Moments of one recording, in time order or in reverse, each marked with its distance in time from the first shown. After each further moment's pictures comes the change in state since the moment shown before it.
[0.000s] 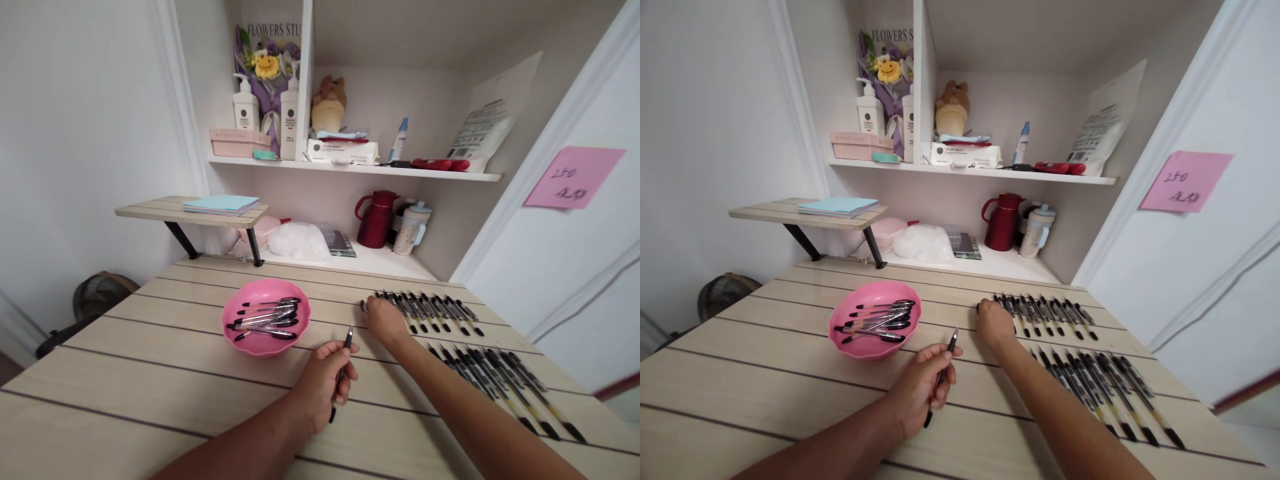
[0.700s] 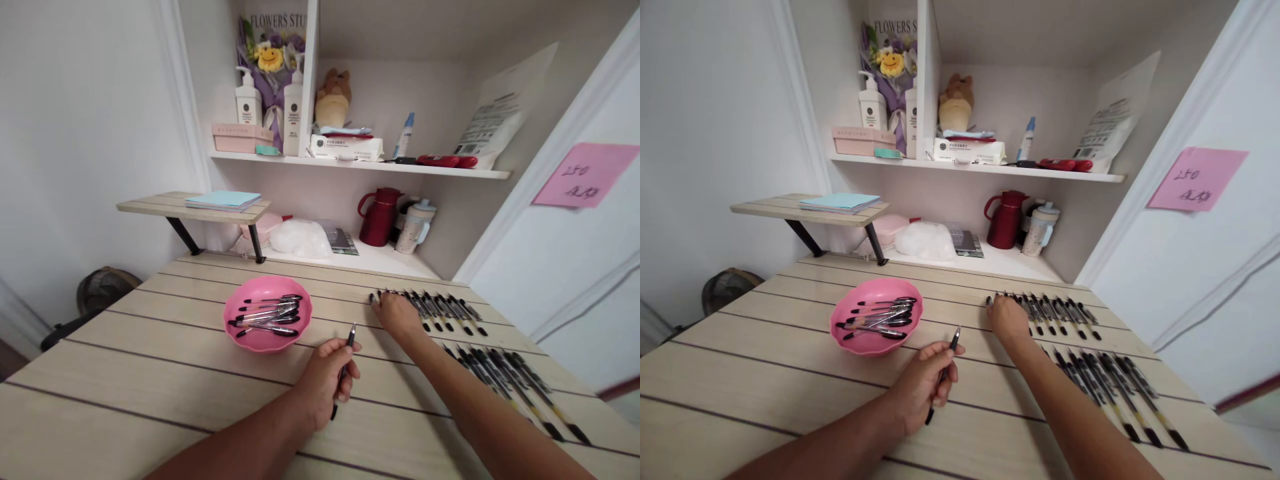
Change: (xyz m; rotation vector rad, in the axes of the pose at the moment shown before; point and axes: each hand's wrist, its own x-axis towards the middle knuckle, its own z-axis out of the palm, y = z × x) left_hand 0.001 -0.001 -0.001 0.007 -0.012 0.003; right_hand 0.012 0.022 0.002 -0.020 0.008 0.104
